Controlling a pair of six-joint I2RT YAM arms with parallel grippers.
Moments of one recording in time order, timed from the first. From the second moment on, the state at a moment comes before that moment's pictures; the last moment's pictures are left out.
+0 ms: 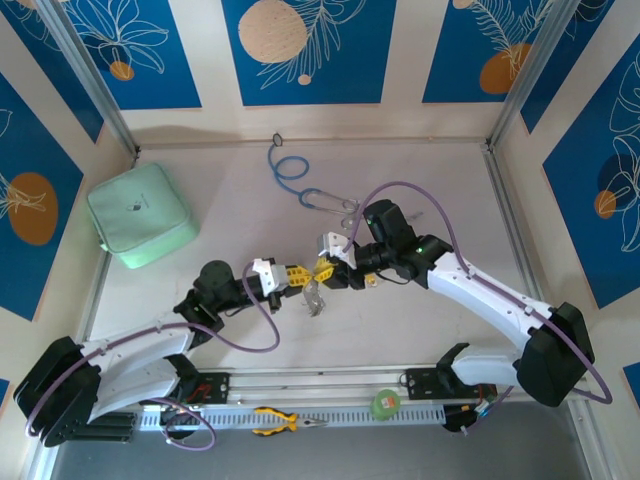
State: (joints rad) left arm -0.76 1.01 0.33 0.67 0.54 0.18; right arm 0.68 1.24 0.93 -0.42 -0.78 -0.56
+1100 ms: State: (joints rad) left arm -0.75 1.01 0.39 0.41 0.48 0.29; right arm 0.85 1.36 1.18 -0.78 -0.39 -0.79
